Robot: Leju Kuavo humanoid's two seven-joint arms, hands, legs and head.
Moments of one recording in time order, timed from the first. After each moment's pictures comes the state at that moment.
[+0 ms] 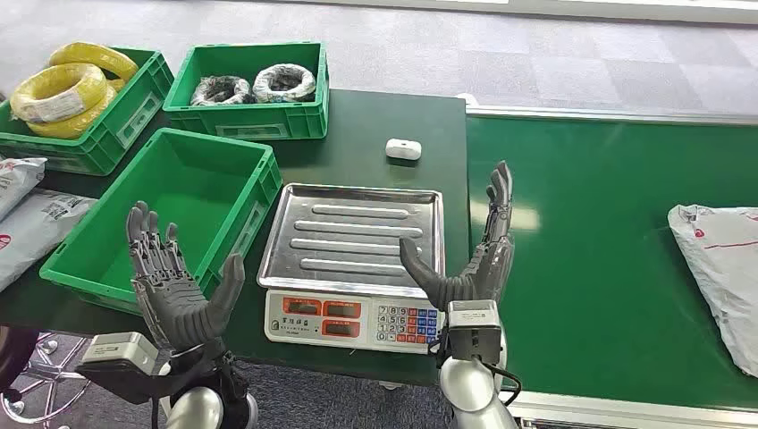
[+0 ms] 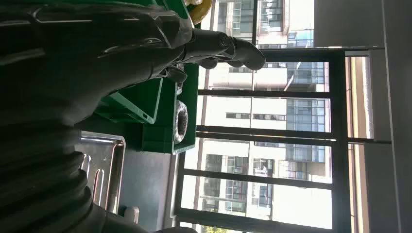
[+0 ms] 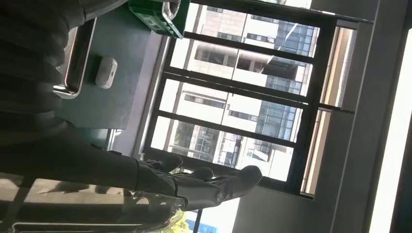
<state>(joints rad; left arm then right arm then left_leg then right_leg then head) -0.02 -0.15 -0.41 -1.70 0.00 0.69 -0.70 -0.19 0.24 0.46 -1.43 0.32 -0.55 -0.65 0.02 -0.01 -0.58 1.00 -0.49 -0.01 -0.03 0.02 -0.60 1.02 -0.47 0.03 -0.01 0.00</state>
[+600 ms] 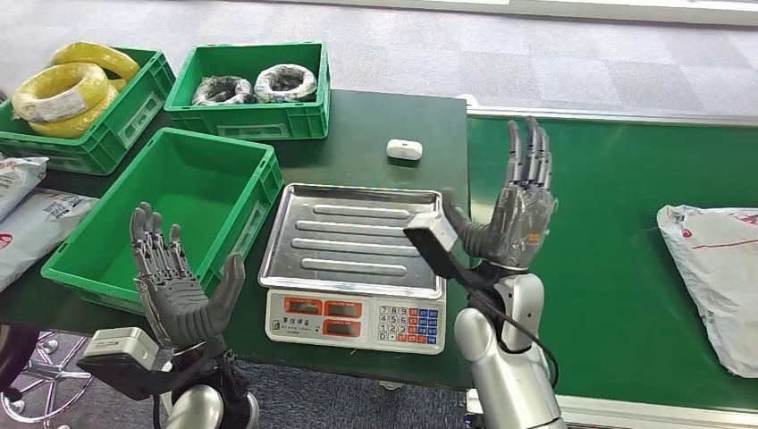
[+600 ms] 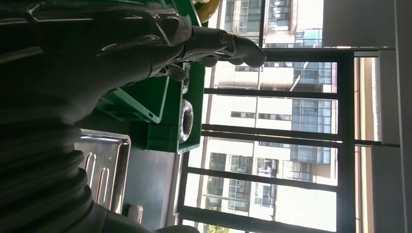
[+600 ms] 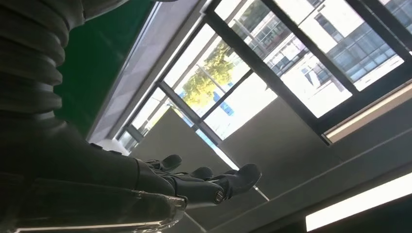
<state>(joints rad) -0.03 -0.15 -0.41 -1.68 0.03 0.66 -0.70 -0.39 0.19 0.29 -1.30 1.16 -0.65 -0.13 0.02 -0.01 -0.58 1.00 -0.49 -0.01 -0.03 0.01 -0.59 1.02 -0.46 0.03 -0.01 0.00</state>
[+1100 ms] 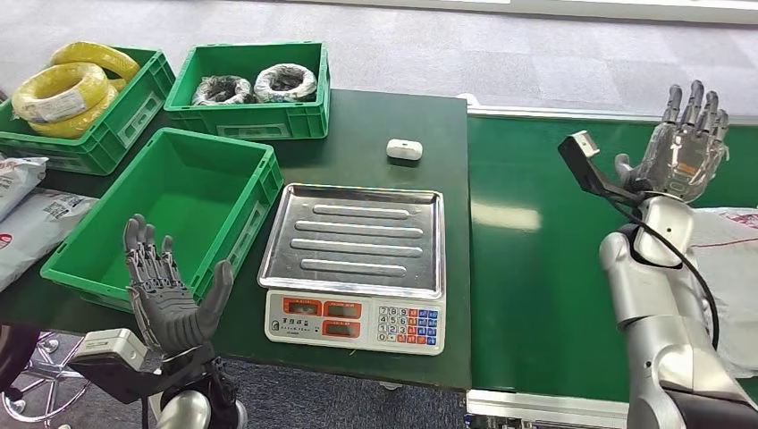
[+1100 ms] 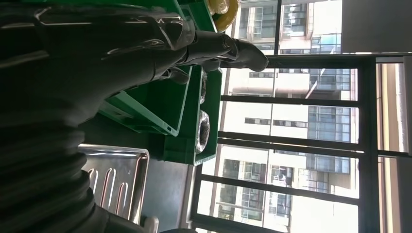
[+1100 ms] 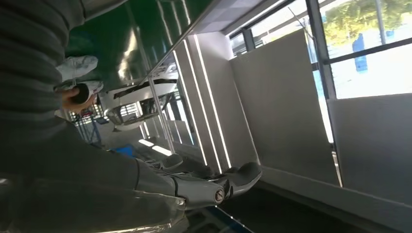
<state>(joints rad) 0.02 -0.15 -0.32 -1.68 0.05 0.59 -0.70 -0.82 -0.22 0.02 -0.68 1.44 -0.57 0.09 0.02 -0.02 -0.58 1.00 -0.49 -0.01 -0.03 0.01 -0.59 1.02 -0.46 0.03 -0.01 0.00</state>
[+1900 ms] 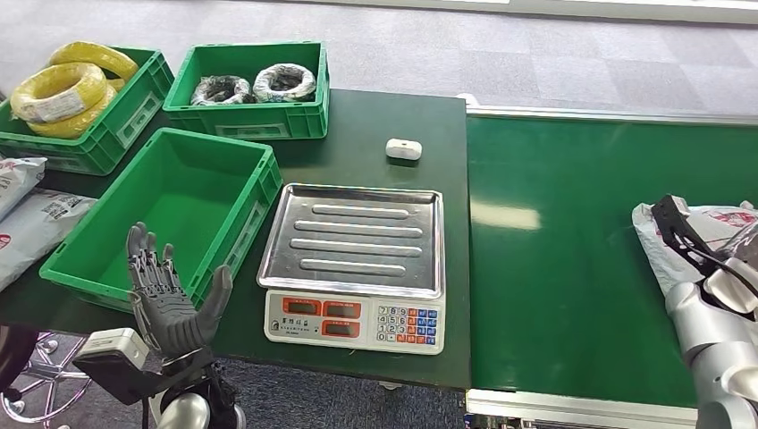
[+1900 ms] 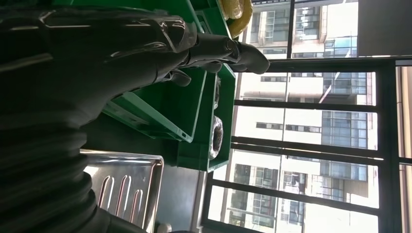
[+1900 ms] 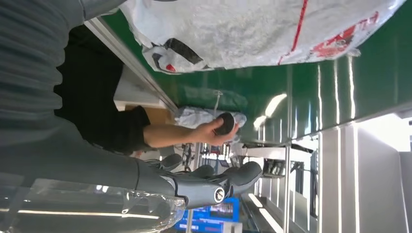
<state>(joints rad) 0.04 -0.18 -0.29 -1.65 0.05 0.57 -0.70 -0.81 -0.41 -0.10 -0.31 1.33 -0.41 0.34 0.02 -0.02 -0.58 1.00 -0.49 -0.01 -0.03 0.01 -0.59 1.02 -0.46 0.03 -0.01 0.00</state>
